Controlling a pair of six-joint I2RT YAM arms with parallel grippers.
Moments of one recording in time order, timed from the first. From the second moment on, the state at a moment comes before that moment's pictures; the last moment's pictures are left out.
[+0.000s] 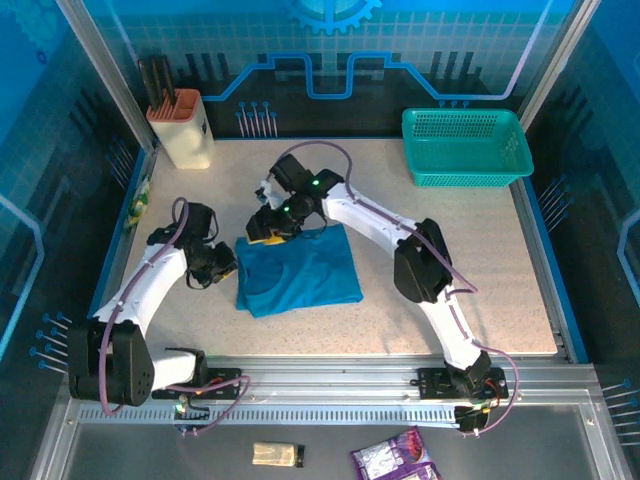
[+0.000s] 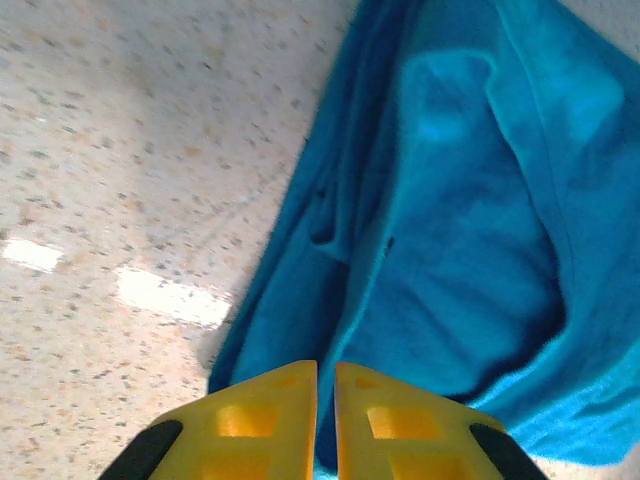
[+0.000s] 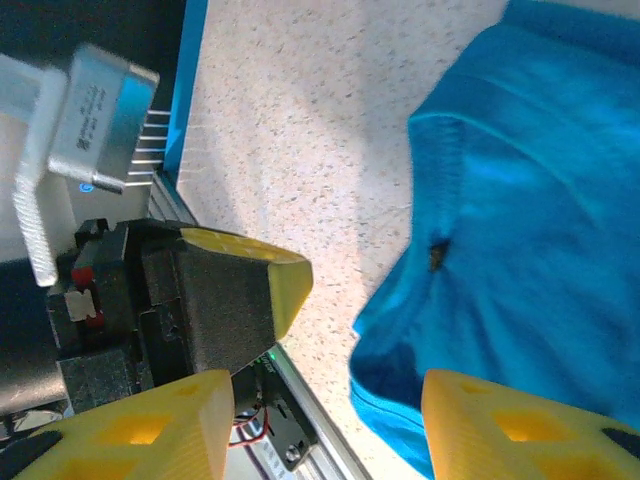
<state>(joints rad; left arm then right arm) -0.05 1.25 0.86 -0.89 0.23 -0.70 0.77 2.25 2.10 -0.88 -0.67 0.53</state>
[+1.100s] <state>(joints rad) -0.47 1.38 0.88 -0.73 0.40 -0.85 0.35 1.85 1.13 -0.92 -0.38 0.46</state>
